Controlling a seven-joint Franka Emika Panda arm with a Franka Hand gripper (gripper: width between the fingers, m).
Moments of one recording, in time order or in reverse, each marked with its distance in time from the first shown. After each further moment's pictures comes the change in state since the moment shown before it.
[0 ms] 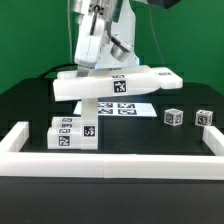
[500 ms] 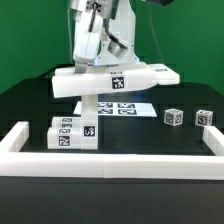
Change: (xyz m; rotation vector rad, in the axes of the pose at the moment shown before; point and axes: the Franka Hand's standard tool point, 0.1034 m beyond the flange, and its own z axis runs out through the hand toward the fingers) arm 0.005 0.004 -0.003 0.000 0.001 -0.018
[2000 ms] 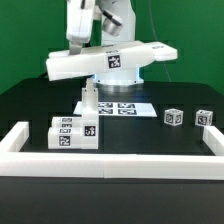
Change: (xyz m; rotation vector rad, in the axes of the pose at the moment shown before) arm 0.021 0.006 -0.024 -0.024 -0.056 -0.032
